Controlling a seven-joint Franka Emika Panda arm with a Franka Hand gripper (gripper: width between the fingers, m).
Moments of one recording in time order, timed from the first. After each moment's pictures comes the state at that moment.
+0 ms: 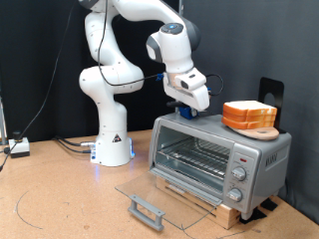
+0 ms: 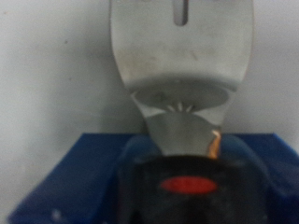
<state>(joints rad) 0.13 -0.68 0.30 -2.82 0.61 2.09 -0.90</state>
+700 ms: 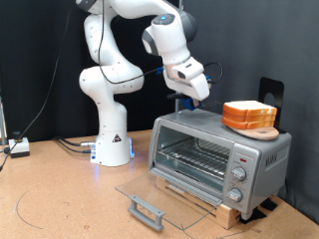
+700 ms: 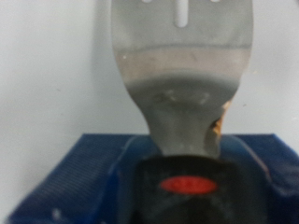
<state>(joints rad) 0.12 -0.77 0.22 -2.79 0.66 2.05 -0.91</state>
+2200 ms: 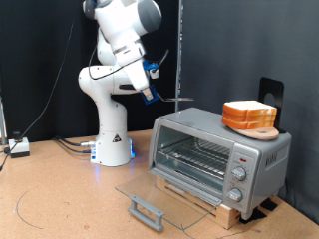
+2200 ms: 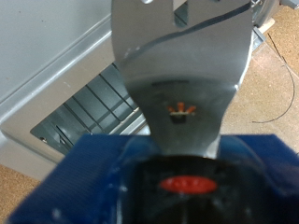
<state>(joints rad) -0.21 -0.89 0.01 -2.82 0.53 2.00 -0.82</state>
